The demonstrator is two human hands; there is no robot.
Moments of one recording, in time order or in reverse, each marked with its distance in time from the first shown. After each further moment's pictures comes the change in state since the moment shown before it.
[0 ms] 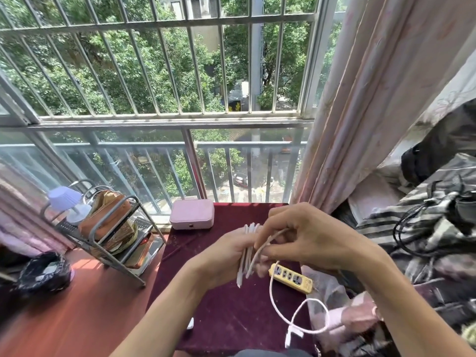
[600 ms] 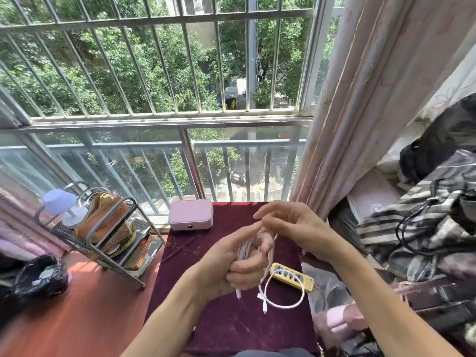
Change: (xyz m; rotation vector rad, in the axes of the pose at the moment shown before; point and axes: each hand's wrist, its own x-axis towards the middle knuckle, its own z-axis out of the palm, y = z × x) left_hand -0.011 0.006 -0.003 -0.341 -0.243 -0.044; right_hand 0.029 0.066 0.031 0.641 0.131 0.097
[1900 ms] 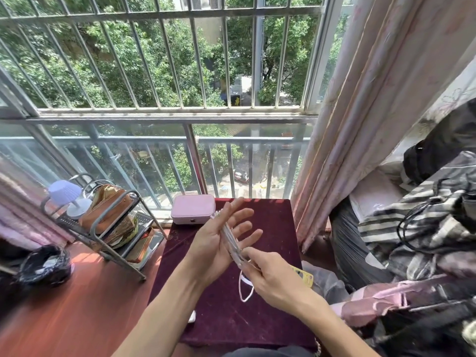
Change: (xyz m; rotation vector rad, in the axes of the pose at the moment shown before) left_hand -0.010 -0.006 -0.029 -0.092 0.539 0.438; right_hand -0.036 0.056 0.094 -0.587 0.104 0.108
